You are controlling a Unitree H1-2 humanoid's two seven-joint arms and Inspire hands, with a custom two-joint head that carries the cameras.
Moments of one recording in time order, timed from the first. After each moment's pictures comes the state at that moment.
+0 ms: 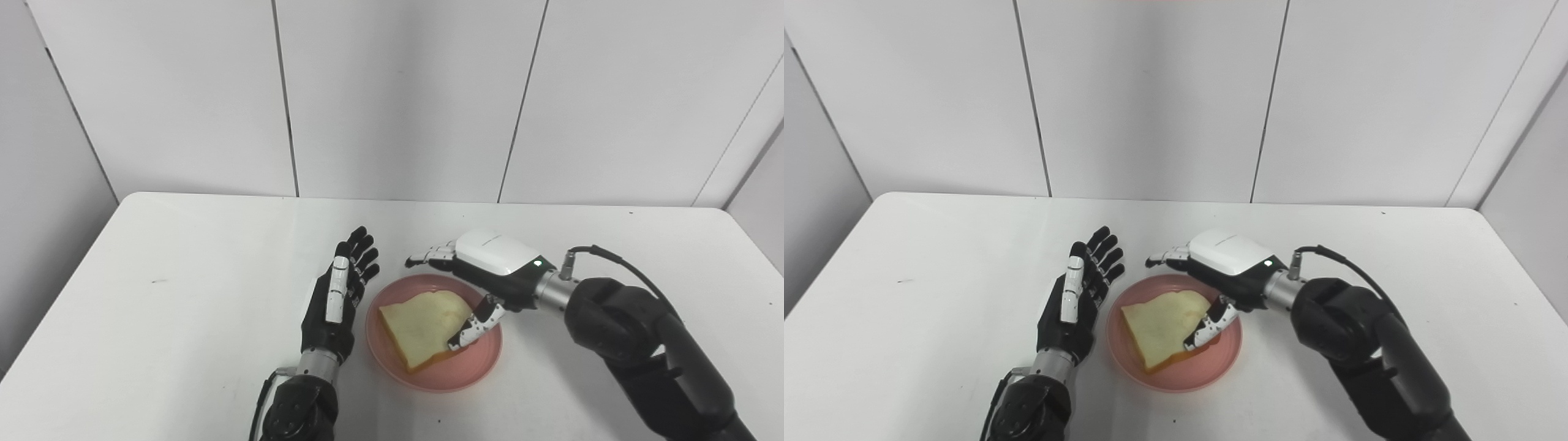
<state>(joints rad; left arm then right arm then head) -0.33 -0.19 -0.04 0.28 -0.15 -0.07 -0.04 -0.58 -0.48 0.30 -0.10 -0.62 -0.10 0.65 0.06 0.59</state>
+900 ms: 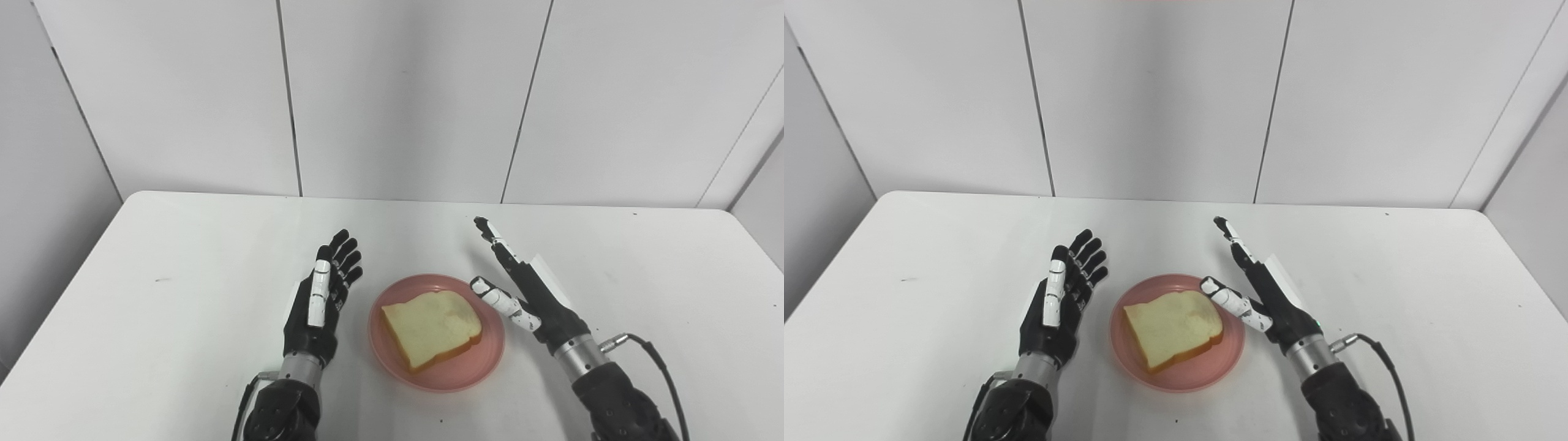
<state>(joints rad) -0.30 -0.15 -0.03 0.26 -0.18 -0.06 -0.06 -0.28 -0.19 0.03 0.01 -0.18 -0.10 0.21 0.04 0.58</state>
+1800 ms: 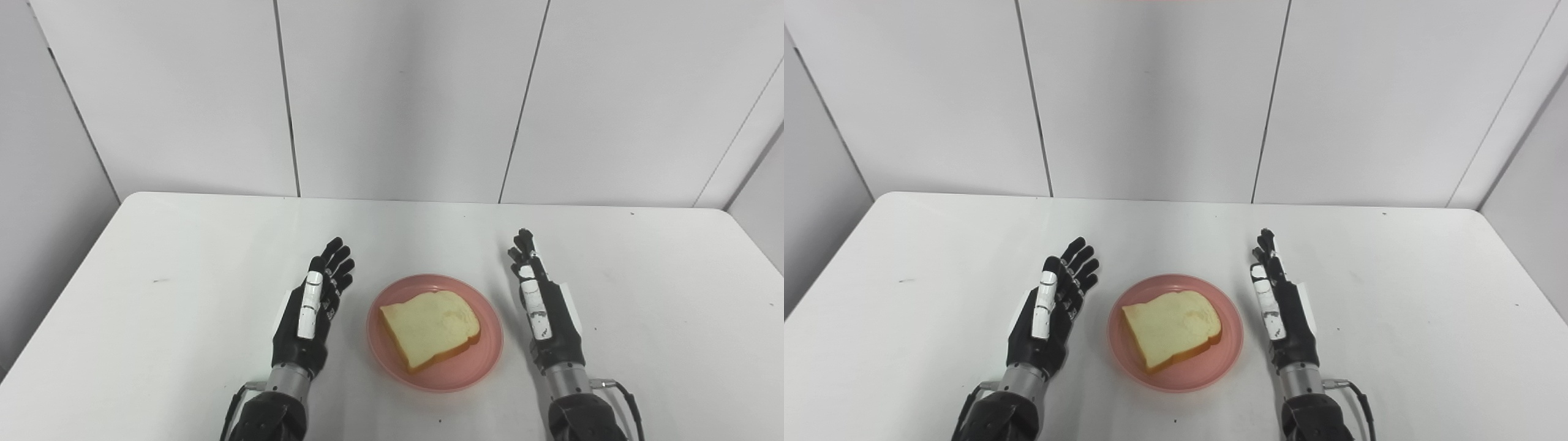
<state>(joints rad) -0.25 -0.11 -0.03 0.20 -0.17 -0.06 -0.10 -0.24 -0.04 -0.04 0.12 0.03 -0.11 0.04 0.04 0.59</state>
